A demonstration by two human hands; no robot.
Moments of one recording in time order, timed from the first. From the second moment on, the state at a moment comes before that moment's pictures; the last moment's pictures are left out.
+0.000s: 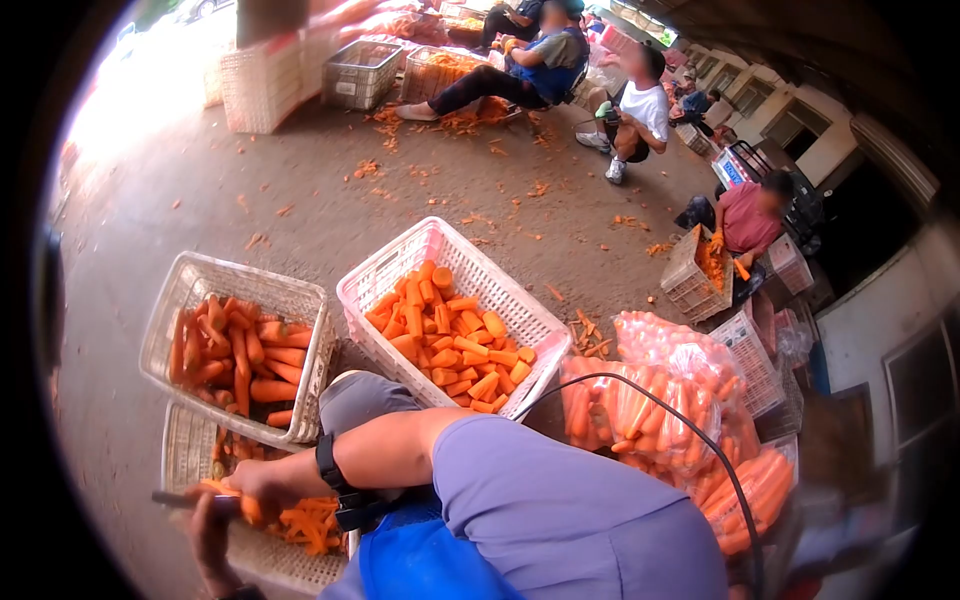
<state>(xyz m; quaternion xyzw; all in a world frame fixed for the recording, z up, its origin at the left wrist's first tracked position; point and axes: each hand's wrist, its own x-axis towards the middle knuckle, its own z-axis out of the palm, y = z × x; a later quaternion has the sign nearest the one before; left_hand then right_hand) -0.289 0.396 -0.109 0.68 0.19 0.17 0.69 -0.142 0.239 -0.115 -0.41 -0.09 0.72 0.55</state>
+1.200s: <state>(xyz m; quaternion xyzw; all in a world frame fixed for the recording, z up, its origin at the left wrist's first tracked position) -0.274 0.367 -0.029 0.65 0.24 0.14 0.71 -0.120 0.230 -0.074 -0.37 -0.02 0.68 0.64</state>
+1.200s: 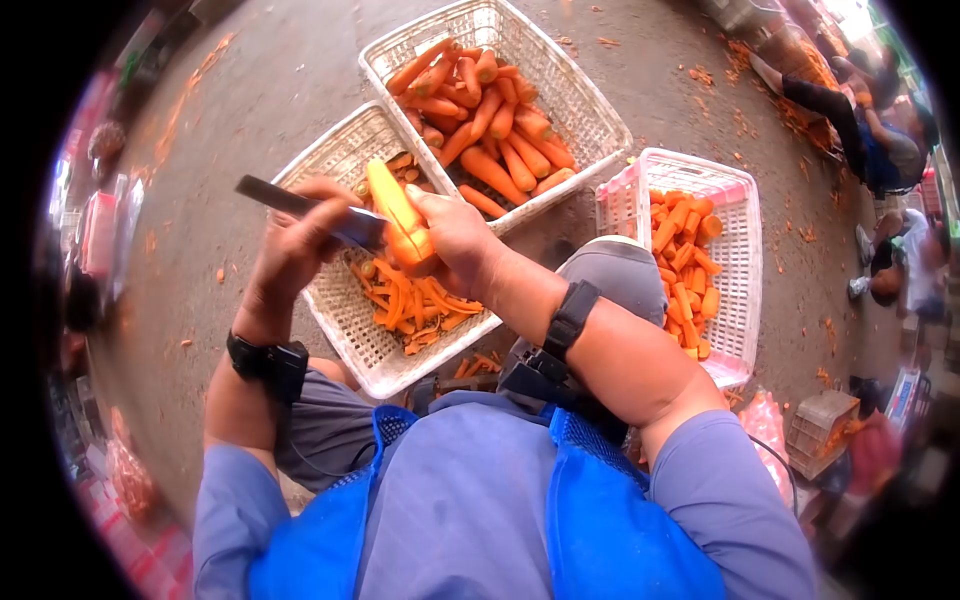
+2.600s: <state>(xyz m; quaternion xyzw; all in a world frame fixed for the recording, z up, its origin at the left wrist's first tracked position) -0.285 0.410 -0.037 0.73 0.27 0.12 0.61 -0.134 0.222 -0.079 -0.33 -0.10 0.75 0.56</state>
